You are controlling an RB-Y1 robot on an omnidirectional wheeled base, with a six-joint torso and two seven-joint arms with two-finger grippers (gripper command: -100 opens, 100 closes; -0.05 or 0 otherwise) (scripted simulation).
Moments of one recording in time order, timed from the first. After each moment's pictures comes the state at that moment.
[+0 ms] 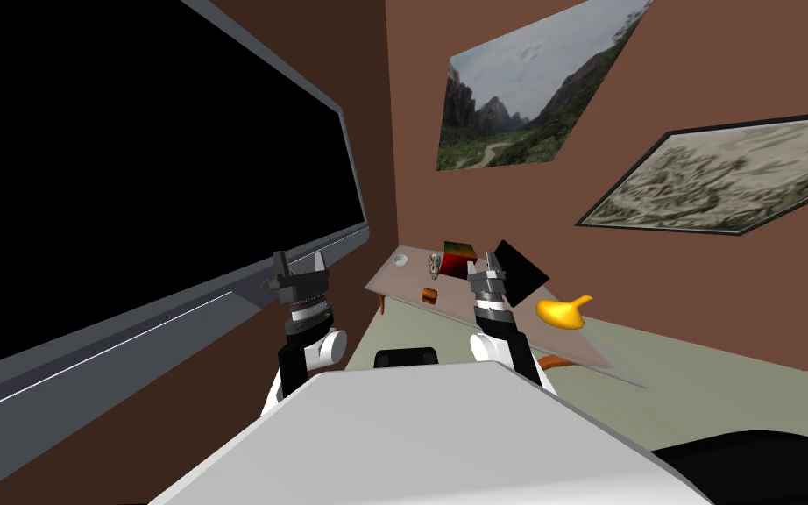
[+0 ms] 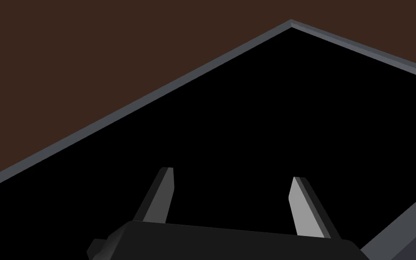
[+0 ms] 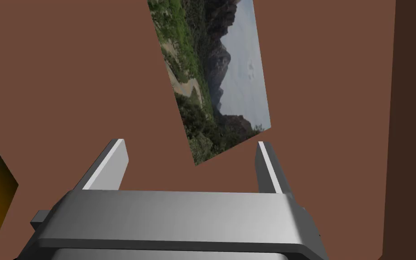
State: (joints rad) left arm 0.45 -0.05 -0.02 -2.30 0.08 -0.62 0.16; right arm 0.54 -0.04 0.03 -2.30 -0.12 -0.39 -0.04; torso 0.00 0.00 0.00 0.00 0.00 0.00
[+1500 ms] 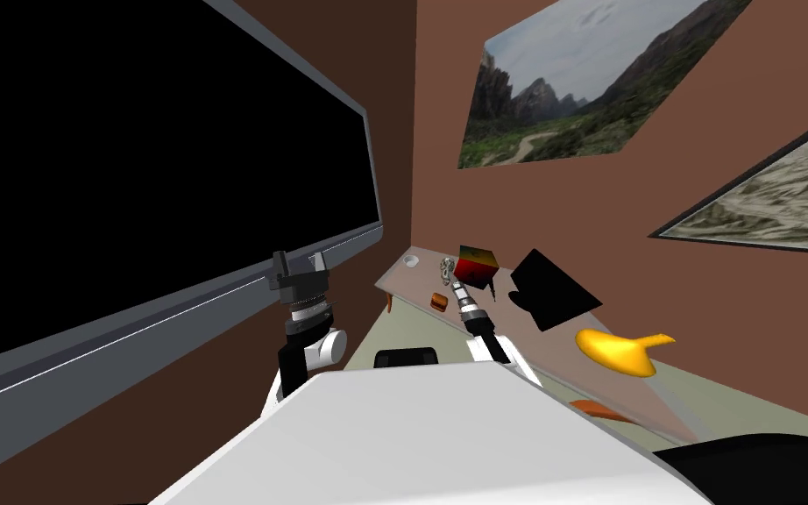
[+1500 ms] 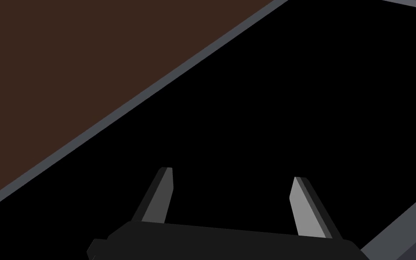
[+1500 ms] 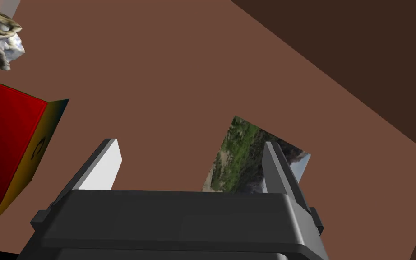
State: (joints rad) left arm 0.45 -0.05 -0.02 -2.30 0.08 -0.62 0.16; right arm 0.49 -0.17 0.07 -2.07 0.27 -0.13 0.15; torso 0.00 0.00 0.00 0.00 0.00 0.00
